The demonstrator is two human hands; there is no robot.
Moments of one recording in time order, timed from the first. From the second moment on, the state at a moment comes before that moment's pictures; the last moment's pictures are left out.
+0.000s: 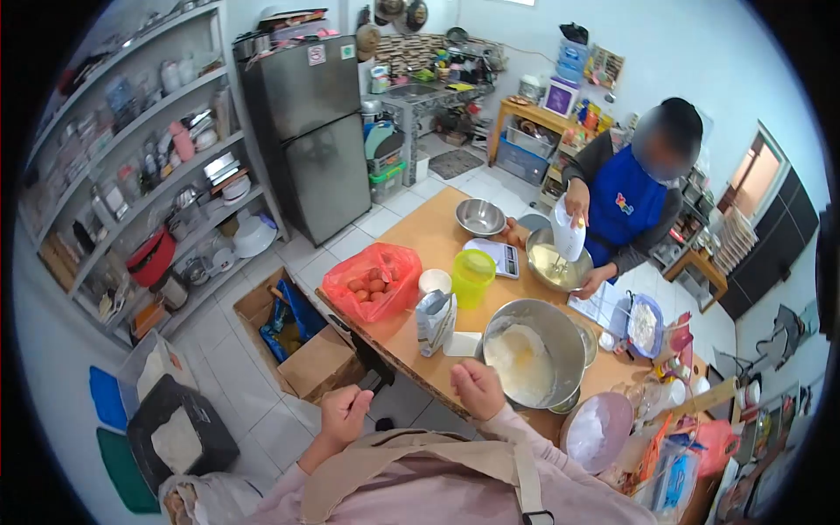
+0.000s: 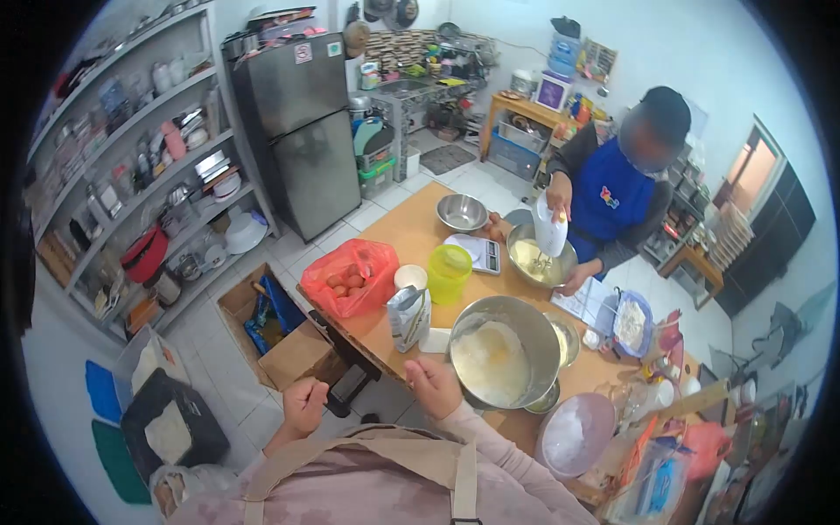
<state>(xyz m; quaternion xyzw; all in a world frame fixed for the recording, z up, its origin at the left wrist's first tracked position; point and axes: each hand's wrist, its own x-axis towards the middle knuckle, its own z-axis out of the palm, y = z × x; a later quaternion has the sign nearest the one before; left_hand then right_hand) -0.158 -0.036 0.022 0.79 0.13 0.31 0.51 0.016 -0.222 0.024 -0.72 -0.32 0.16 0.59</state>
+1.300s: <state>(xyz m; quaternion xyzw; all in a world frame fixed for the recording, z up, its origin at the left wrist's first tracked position) -0.524 0.323 -0.011 0.79 0.43 0.28 0.34 -0.222 0.345 -0.113 -0.62 -0.58 0.41 0.32</state>
